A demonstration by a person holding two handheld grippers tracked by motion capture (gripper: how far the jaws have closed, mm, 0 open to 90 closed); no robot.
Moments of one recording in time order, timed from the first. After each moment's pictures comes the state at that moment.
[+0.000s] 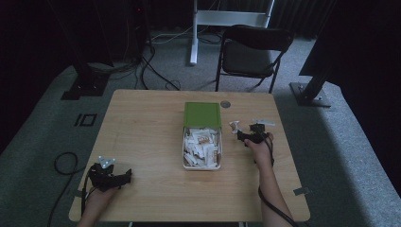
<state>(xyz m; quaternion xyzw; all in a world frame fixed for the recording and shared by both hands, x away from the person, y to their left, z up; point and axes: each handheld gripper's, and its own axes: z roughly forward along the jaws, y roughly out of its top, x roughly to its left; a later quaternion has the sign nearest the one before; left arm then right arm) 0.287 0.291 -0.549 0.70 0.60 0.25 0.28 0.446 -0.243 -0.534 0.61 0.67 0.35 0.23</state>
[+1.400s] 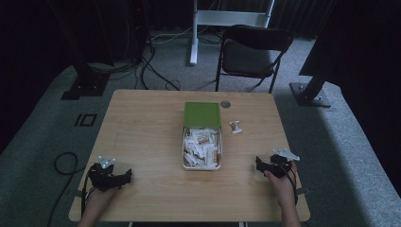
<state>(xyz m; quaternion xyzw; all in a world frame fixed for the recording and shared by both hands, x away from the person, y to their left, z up) 0.287 0.291 -0.549 0.70 0.60 0.25 0.28 0.326 -0.295 -0.543 0.61 0.67 0.34 0.27</state>
